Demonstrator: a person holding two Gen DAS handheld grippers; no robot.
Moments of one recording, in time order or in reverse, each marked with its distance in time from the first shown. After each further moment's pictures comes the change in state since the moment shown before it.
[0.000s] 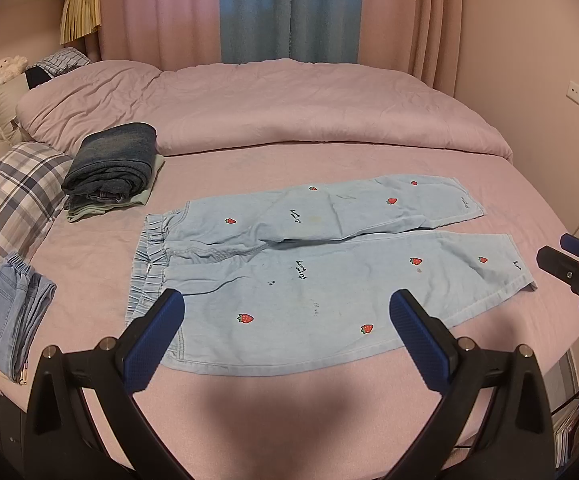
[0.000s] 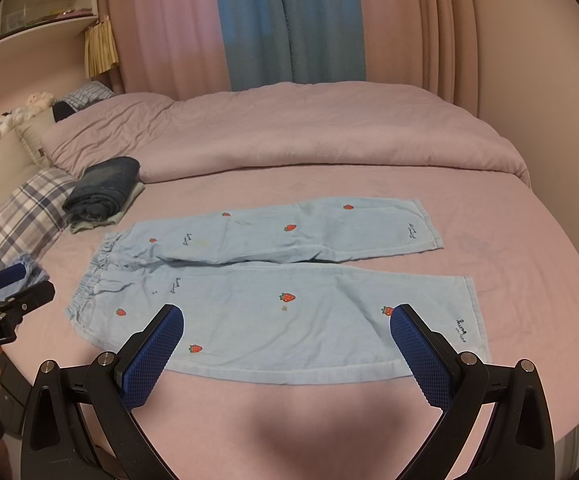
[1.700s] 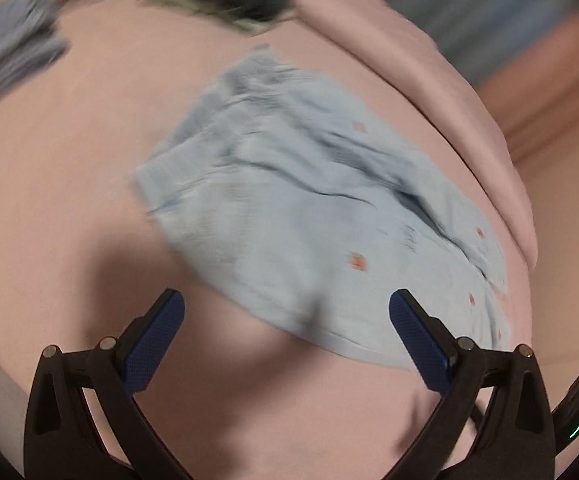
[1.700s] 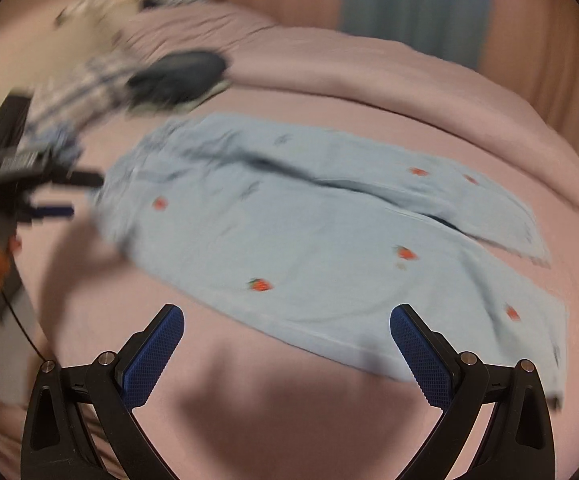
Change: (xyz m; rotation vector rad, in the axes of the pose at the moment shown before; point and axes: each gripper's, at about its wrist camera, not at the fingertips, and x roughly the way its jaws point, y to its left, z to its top) left arm 0.103 0.156 -0.101 -0.703 0.250 -0.095; right arm 0.094 0.103 -0.084 -0.470 0.266 0.165
